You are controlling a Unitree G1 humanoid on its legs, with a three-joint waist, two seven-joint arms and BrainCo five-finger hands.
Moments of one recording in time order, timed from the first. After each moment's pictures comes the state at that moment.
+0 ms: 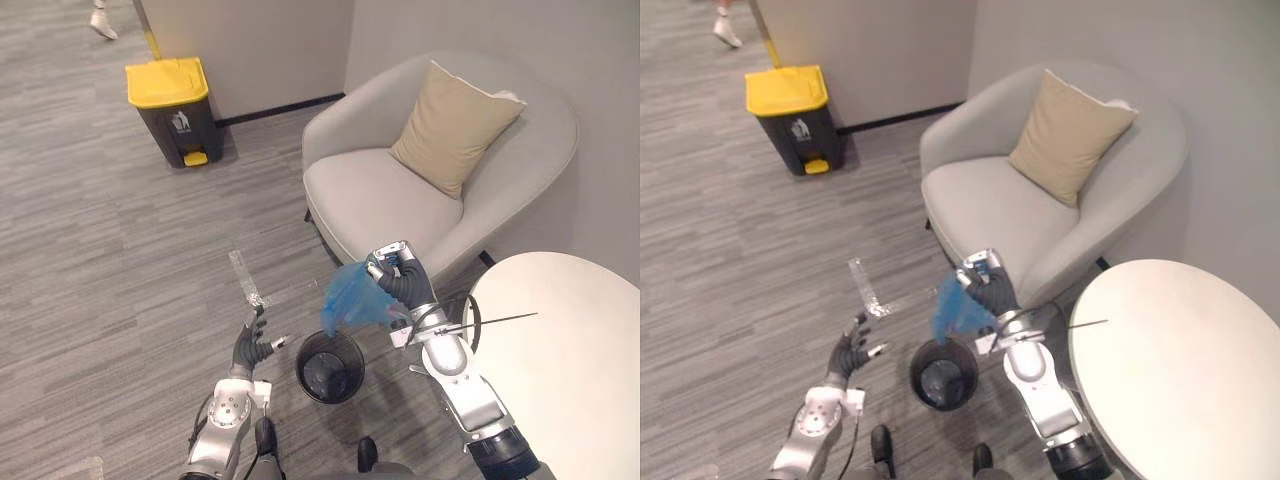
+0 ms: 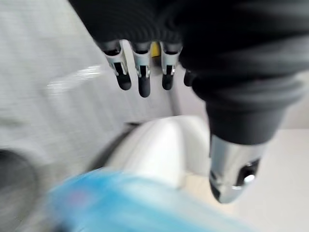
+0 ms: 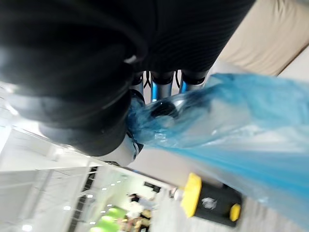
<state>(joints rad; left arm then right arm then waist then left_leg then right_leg) 0.13 0.18 -0.15 0.12 -0.04 -0.19 0.15 -0.08 -0.28 0.30 -0.19 -0.01 -0.20 -0.09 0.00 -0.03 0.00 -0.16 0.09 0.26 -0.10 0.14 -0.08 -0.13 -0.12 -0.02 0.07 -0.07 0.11</state>
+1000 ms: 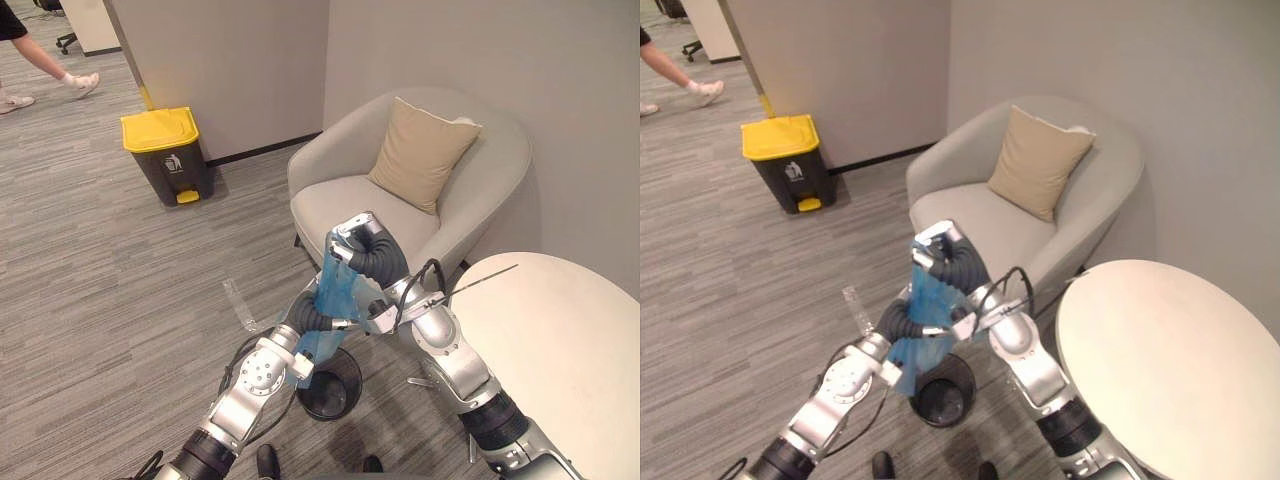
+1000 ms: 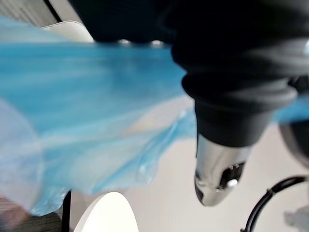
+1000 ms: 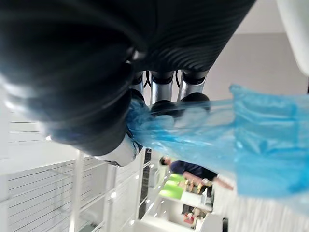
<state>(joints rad) -0.07 0.26 -0.46 0.08 0.11 -0.20 0.05 -0.28 -0.29 0.46 -0.23 0.26 -0.20 0.02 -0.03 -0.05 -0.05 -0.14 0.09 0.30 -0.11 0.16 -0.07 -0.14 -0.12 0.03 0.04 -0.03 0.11</state>
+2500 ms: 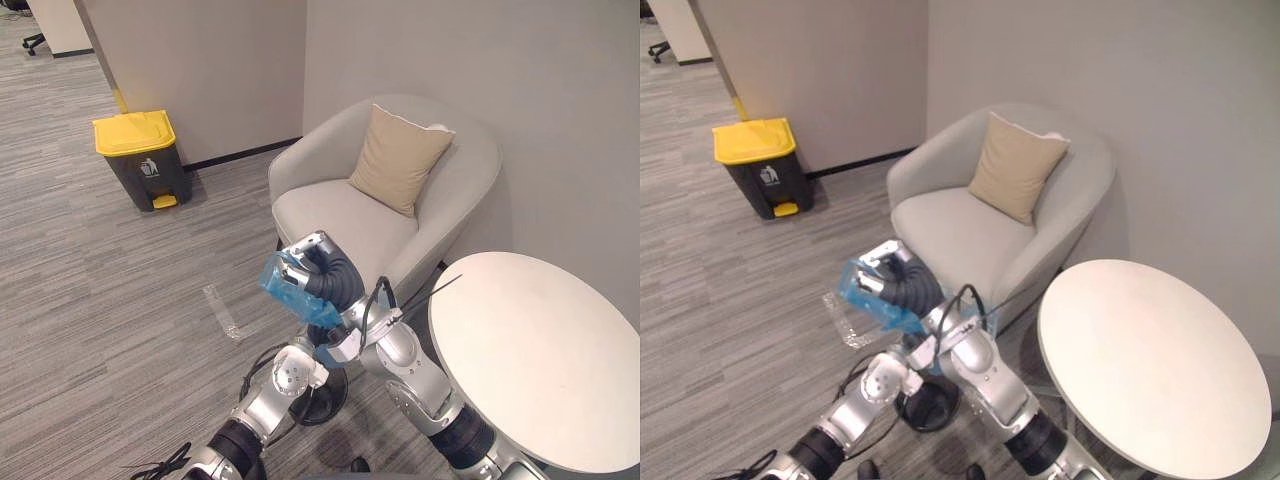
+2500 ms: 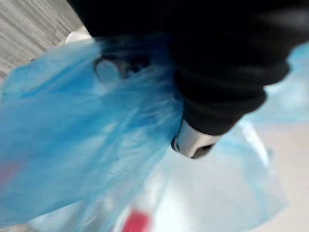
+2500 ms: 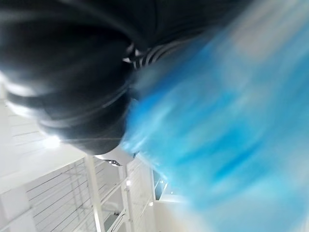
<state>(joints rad) -0.16 0.12 -0.48 0.36 0.21 -0.12 0.16 -0.23 -0.16 0.60 -0.21 0.35 -0.20 0.04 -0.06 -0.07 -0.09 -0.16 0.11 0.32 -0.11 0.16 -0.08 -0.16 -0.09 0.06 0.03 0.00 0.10</state>
